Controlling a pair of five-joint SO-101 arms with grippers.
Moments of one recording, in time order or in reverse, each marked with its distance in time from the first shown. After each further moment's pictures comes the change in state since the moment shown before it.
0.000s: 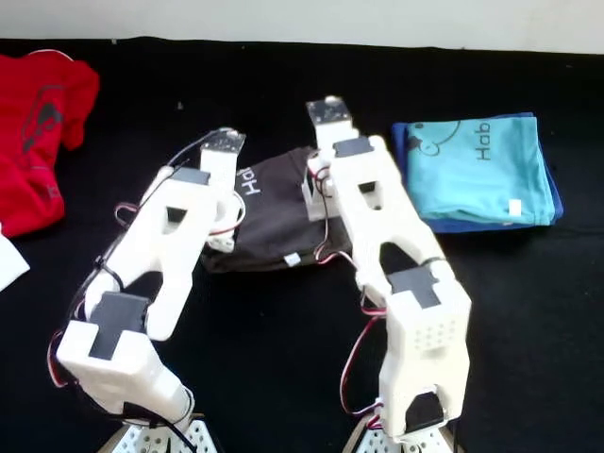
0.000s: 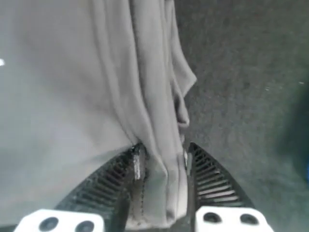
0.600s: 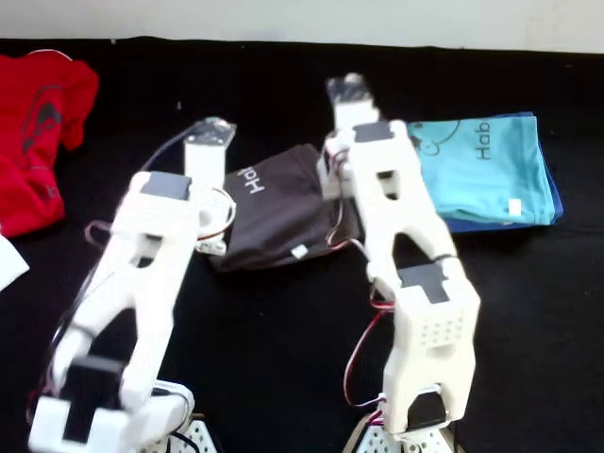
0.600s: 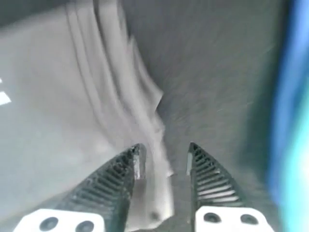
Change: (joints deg) left arm -0.2 -22.3 4.0 11.2 0.3; right arm 5.1 -2.0 -9.5 4.0 1.2
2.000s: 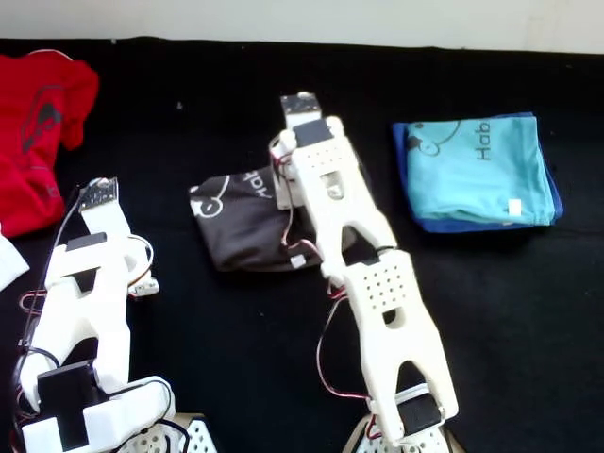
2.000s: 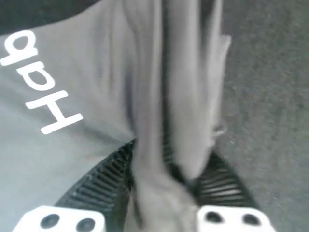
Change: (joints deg) left arm -26.6 1.9 25.1 -22.2 0.2; right arm -9.5 33.8 -39.6 22.2 -9.3
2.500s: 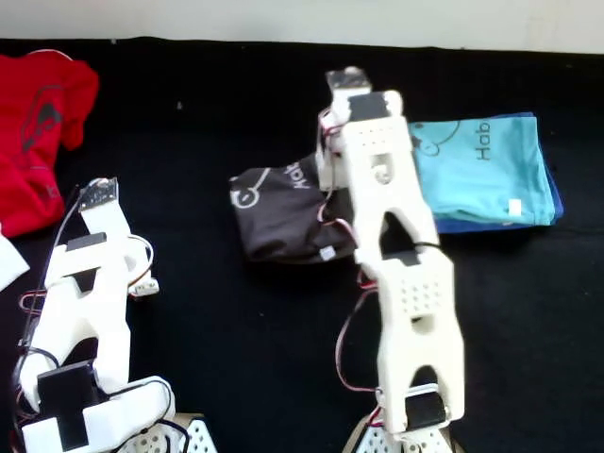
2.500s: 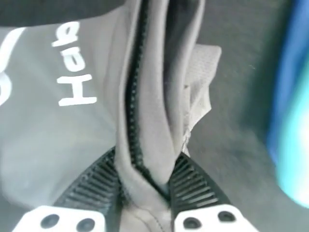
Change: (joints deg) left arm 0.0 0.0 0.0 0.0 0.0; right arm 9.4 -19.3 7.4 7.6 7.3
